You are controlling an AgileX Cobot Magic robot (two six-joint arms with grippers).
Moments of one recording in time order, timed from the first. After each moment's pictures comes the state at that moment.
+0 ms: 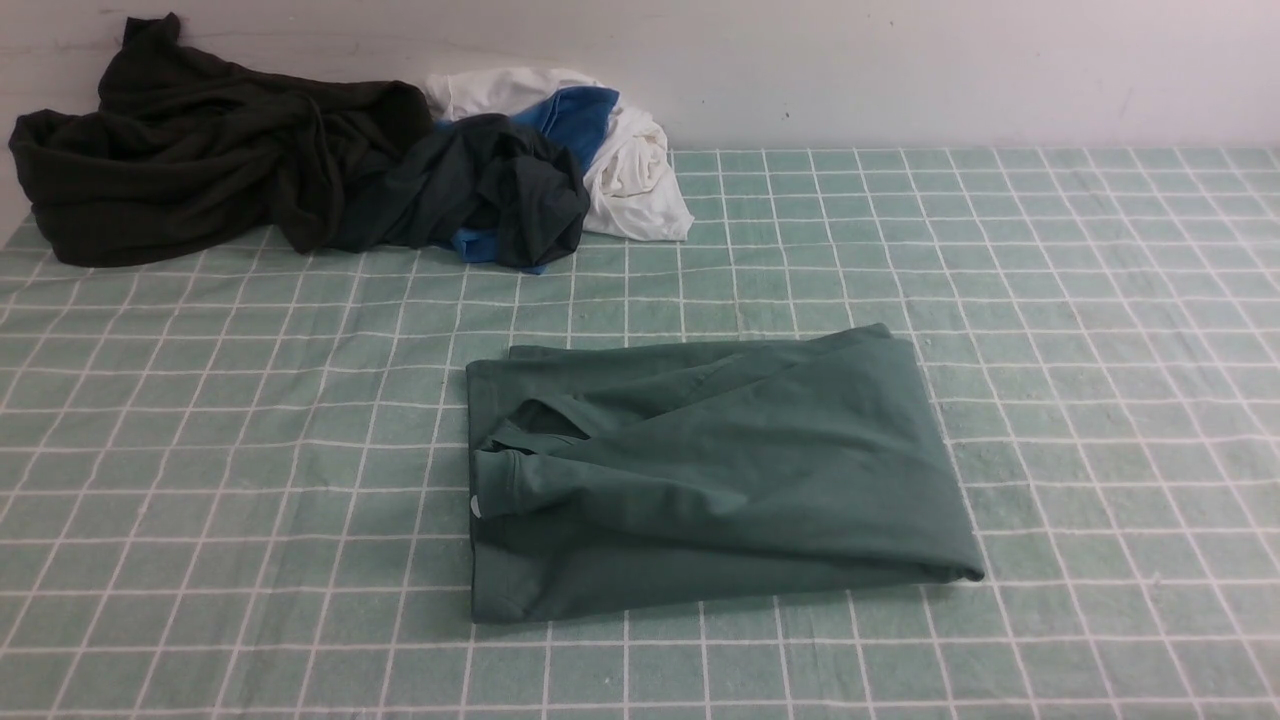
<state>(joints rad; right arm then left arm) -0.01 -0.01 0.02 -0.02 0.35 0.19 -0.29 0.11 -0.52 0.22 0.97 -0.08</state>
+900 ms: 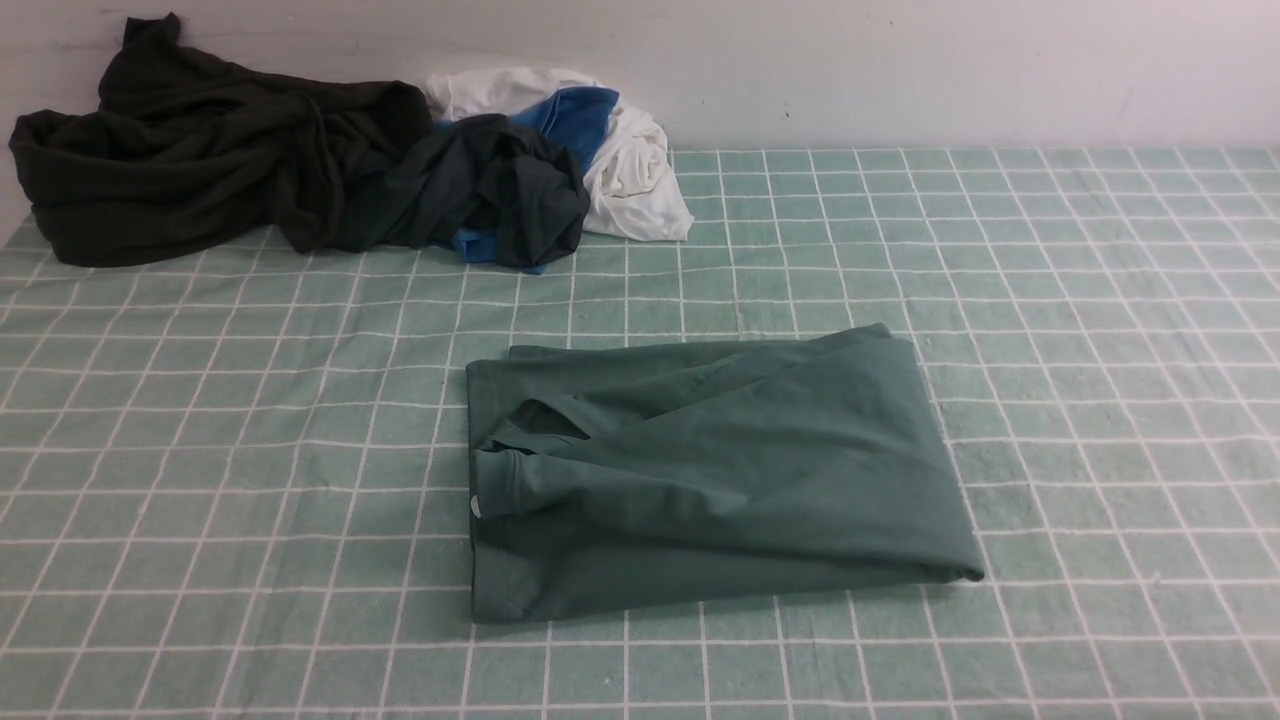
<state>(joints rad) -0.01 -0.01 0.02 -0.02 0.35 0.19 -0.29 0.11 -0.50 0.26 0.94 -0.08</state>
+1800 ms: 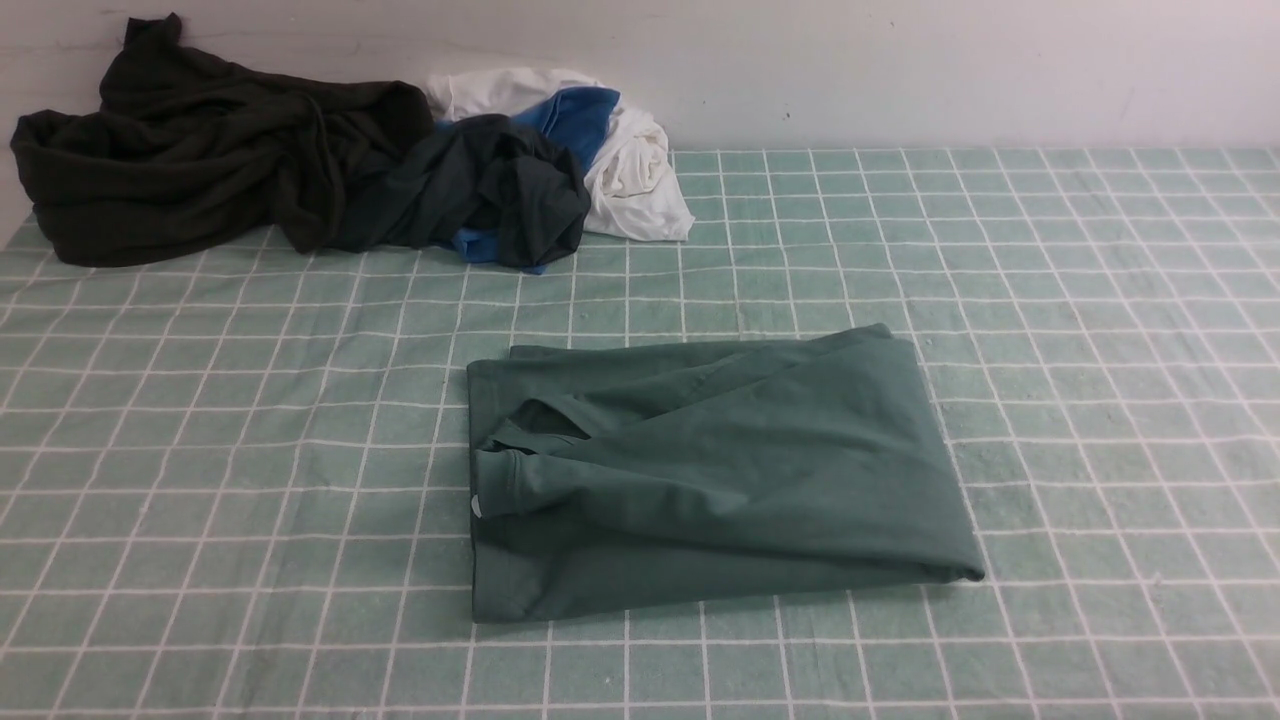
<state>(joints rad) -0.01 -0.01 0.02 -0.02 0.35 0.21 0.13 -0.01 0.02 -0.05 0.27 -0.04</state>
